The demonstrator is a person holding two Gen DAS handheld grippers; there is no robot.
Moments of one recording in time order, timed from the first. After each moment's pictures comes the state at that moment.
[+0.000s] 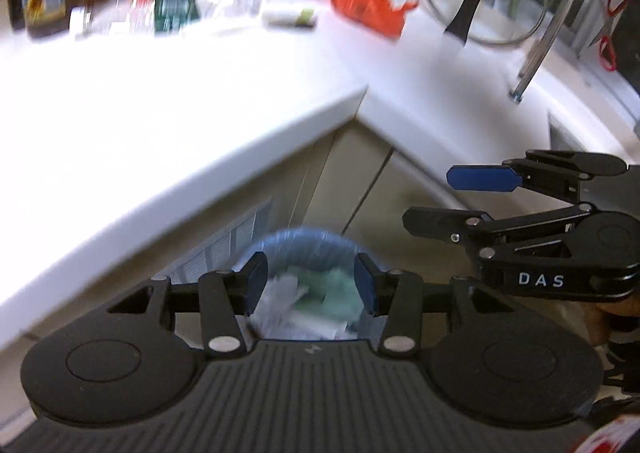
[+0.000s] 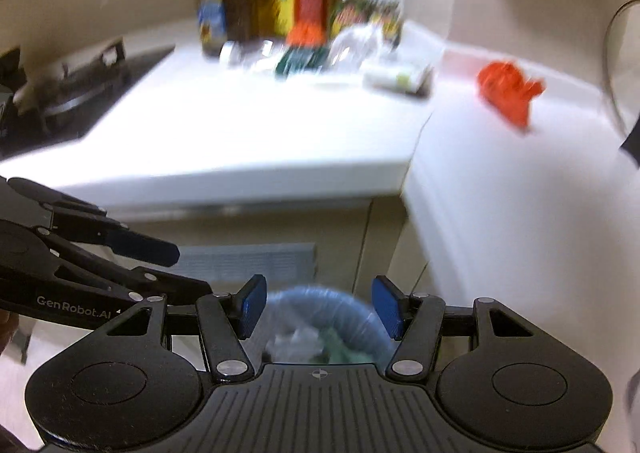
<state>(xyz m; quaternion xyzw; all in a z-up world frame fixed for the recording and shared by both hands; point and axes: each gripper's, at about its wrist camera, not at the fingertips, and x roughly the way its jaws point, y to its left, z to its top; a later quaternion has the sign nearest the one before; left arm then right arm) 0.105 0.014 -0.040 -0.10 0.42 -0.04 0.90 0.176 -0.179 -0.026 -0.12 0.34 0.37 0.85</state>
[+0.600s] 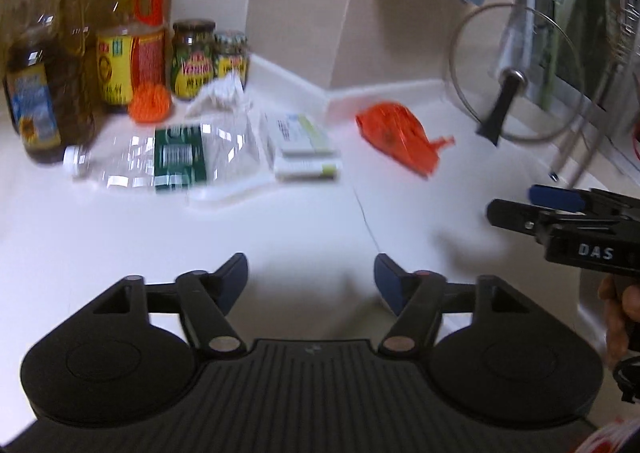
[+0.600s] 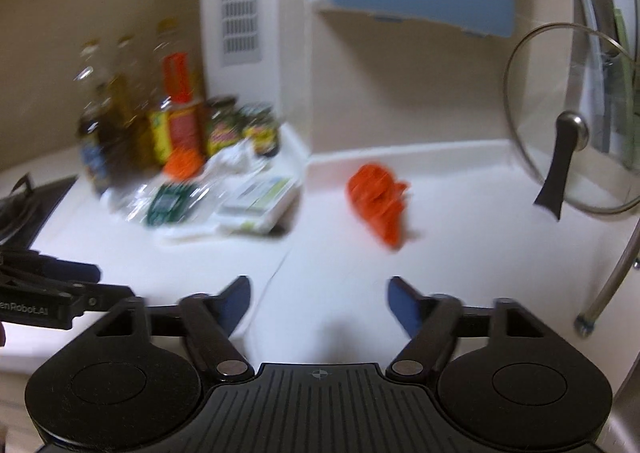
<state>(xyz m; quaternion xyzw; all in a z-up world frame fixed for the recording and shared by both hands) 0.220 0.032 0.025 -0.09 0.33 0.02 0.94 0.308 -0.220 0.042 -0.04 0.26 0.29 0.92</state>
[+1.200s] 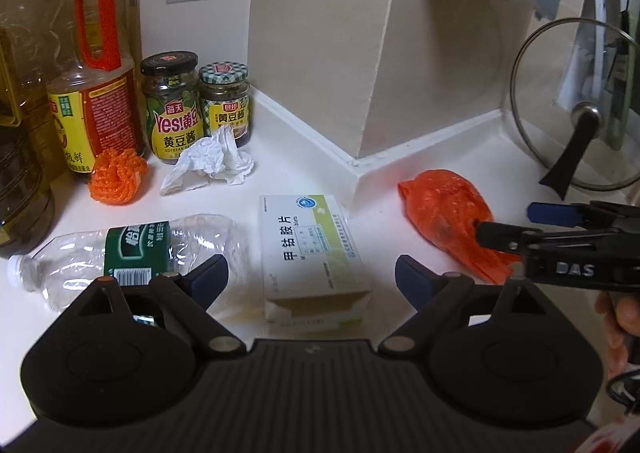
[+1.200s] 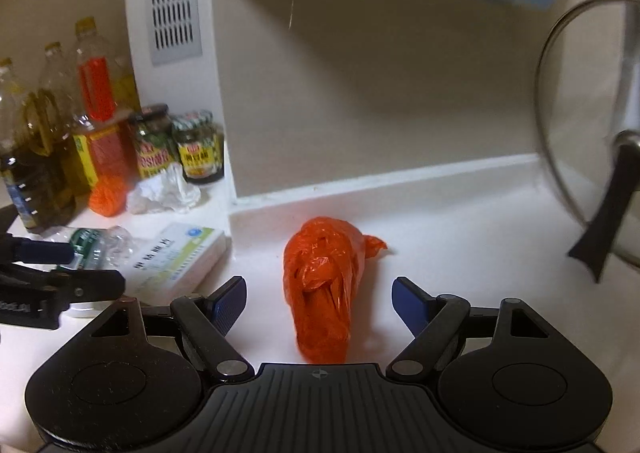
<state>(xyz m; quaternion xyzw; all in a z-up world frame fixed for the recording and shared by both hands) 0.371 0.033 0.021 -0.07 0.34 0.07 0.94 0.482 -0.190 0.015 -0.05 0.31 0.31 0.90</state>
